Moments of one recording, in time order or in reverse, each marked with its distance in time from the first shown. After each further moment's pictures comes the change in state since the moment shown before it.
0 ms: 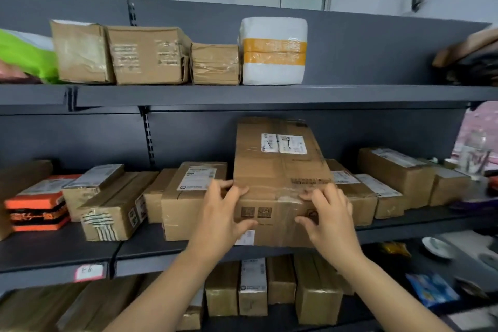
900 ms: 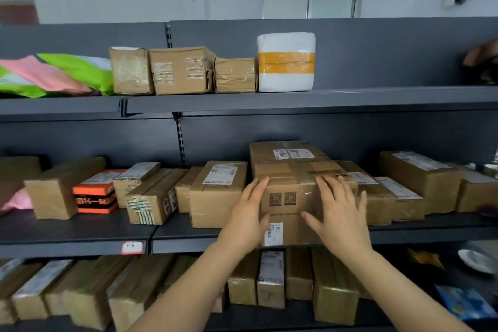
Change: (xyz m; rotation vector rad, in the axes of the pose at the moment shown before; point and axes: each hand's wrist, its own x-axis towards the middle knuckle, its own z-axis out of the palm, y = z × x) left_hand -0.015 0.041 -0.007 -0.132 -0.184 -0.172; right_hand -0.002 -0.002 -0.012 -0.231 -0.126 0.061
